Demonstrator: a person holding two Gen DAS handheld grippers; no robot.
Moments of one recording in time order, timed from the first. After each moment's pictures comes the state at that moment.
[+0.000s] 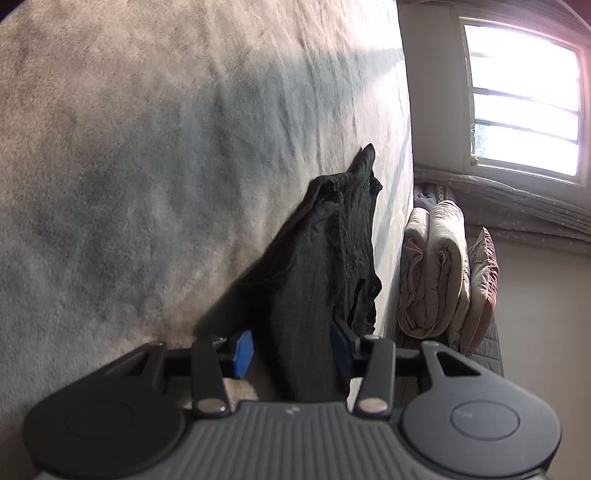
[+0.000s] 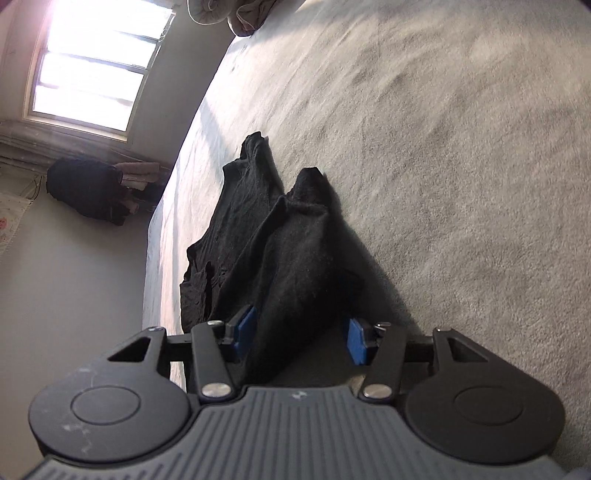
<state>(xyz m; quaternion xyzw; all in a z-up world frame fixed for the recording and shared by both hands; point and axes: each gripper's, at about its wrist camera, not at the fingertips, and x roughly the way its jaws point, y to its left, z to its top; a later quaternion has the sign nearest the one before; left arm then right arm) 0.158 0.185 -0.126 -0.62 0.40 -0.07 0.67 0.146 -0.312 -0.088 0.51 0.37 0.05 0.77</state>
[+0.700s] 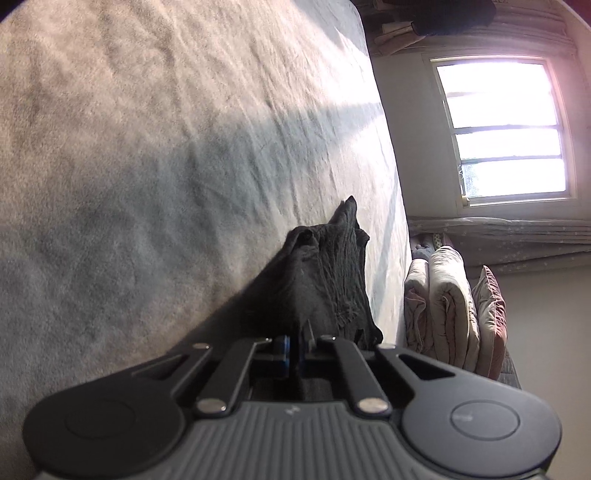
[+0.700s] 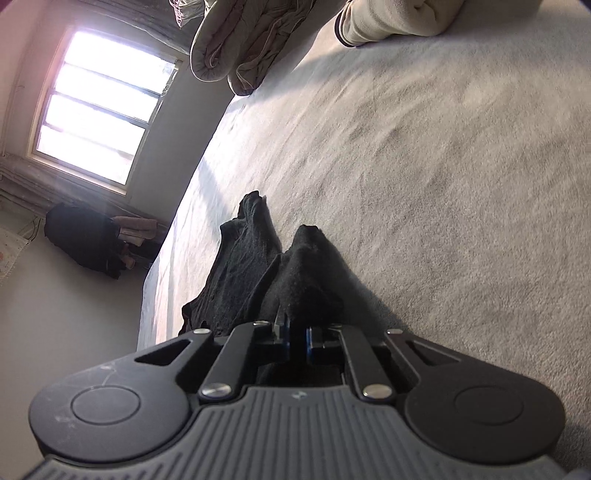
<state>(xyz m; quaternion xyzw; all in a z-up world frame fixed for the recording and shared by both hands) 0.136 0.180 -0.099 -0.59 0.33 -0.01 0.74 0.141 -0.312 -0.079 0.51 0.30 -0.01 0.81</state>
